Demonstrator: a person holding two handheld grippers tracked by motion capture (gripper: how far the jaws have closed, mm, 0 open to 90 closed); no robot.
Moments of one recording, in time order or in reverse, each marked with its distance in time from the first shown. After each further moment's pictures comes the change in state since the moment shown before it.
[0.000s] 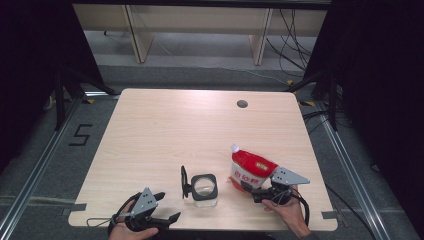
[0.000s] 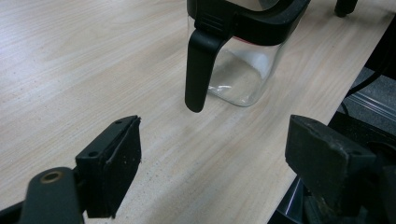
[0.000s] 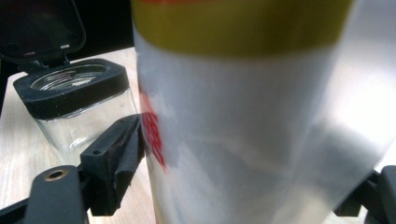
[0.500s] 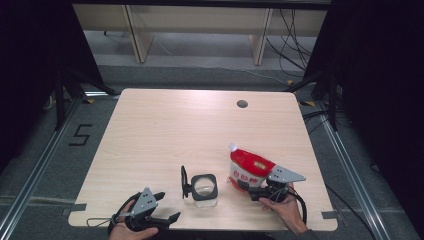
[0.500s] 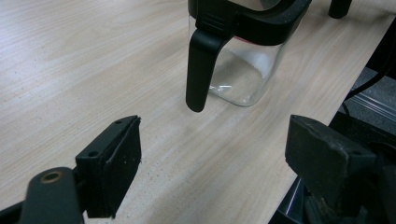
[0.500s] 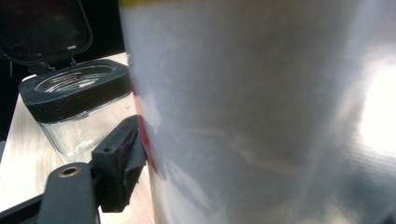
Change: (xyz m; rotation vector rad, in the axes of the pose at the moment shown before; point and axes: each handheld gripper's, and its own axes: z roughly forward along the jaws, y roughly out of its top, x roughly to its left) left arm 0.001 0.000 0.000 0.000 0.001 0.019; right arm -0.001 -0.001 0.009 -0.011 0.019 0.024
